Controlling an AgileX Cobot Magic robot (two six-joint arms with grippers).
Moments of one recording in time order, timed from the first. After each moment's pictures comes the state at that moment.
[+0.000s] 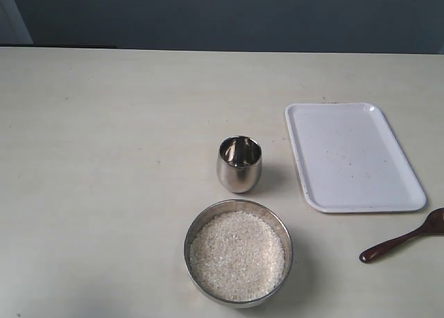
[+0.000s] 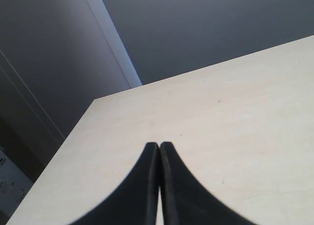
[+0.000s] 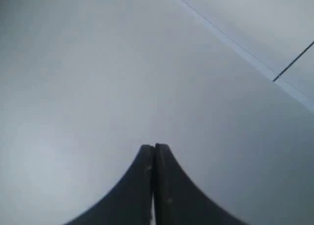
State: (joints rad) left arm -0.03 0.00 0.00 0.31 0.21 0.03; right arm -0.09 0.02 0.00 0.18 -0.51 0.73
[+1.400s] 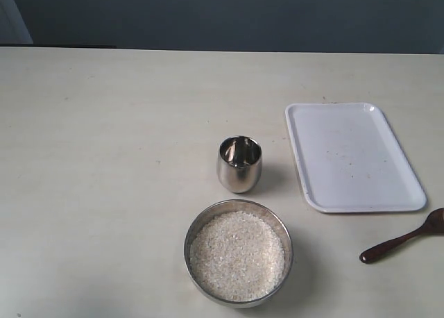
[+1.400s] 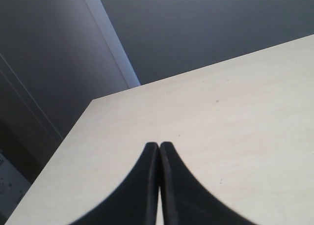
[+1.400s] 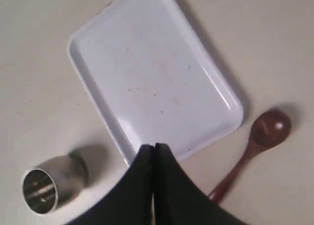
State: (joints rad) left arm -0.04 0.00 0.00 0.31 0.21 0.03; right arm -0.01 1.31 -1.14 0.26 1.06 0.37
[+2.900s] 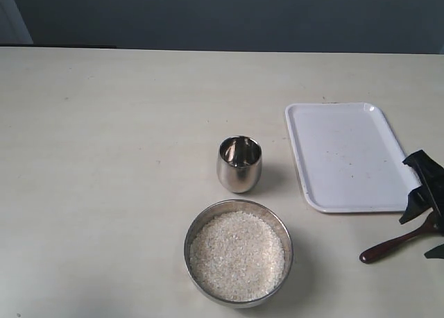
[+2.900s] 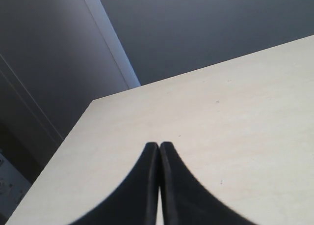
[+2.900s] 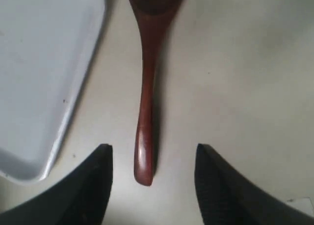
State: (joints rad) left arm -0.04 0.00 0.00 0.31 0.21 0.03; right arm 0.14 1.33 -0.51 0.21 0.67 0.95
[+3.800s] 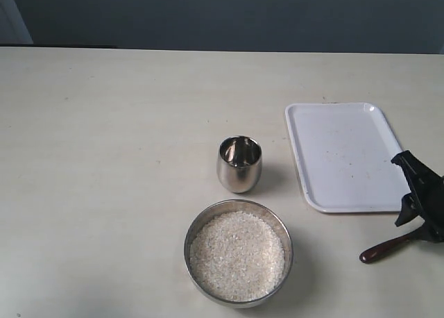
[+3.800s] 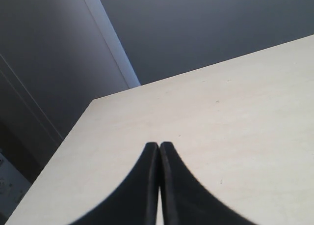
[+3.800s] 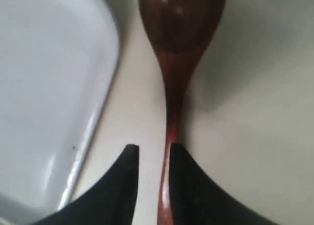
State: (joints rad) left arm -0.04 0.00 0.00 0.31 0.21 0.03; right arm 0.14 1.52 -0.55 0.21 0.53 0.96
